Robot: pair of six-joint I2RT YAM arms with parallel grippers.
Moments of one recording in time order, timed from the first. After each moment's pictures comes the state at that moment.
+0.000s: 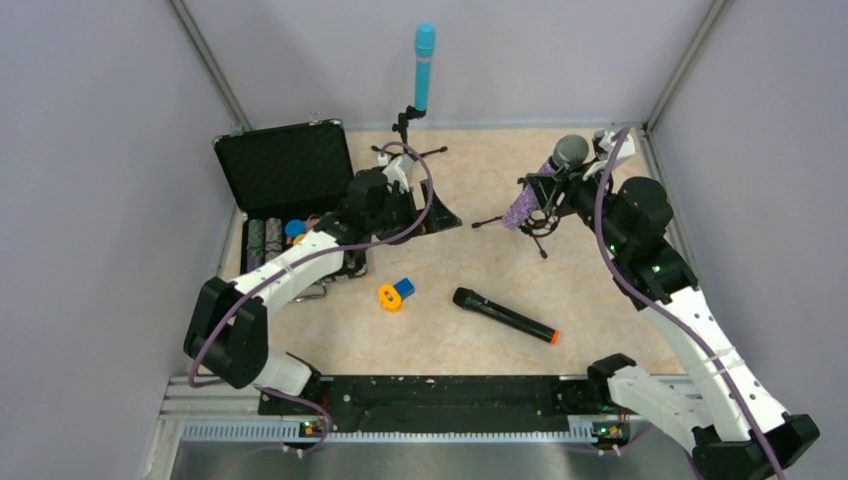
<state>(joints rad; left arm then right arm) -0.52 1.44 0.97 0.07 0.46 -0.76 0.40 0.89 1.00 -0.14 -0.09 0.24</state>
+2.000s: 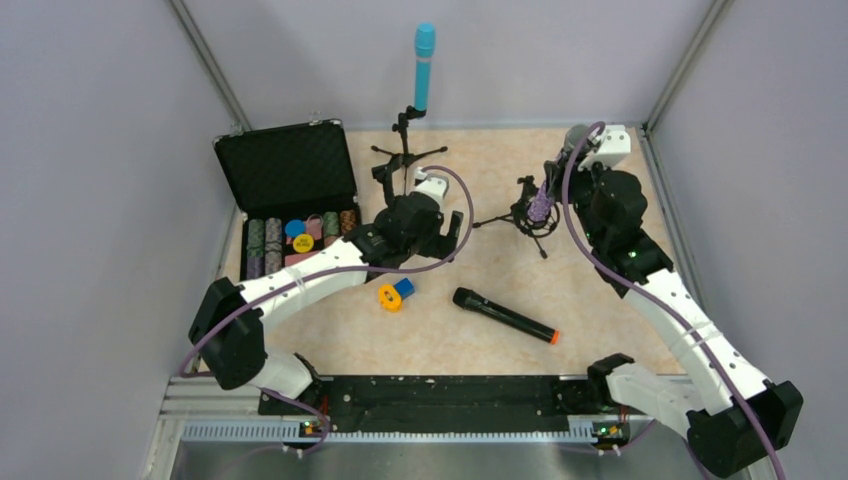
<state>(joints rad) -0.82 1.46 1.10 -0.32 -0.27 -0.34 0.40 0.98 0.94 -0.01 0.27 0.13</state>
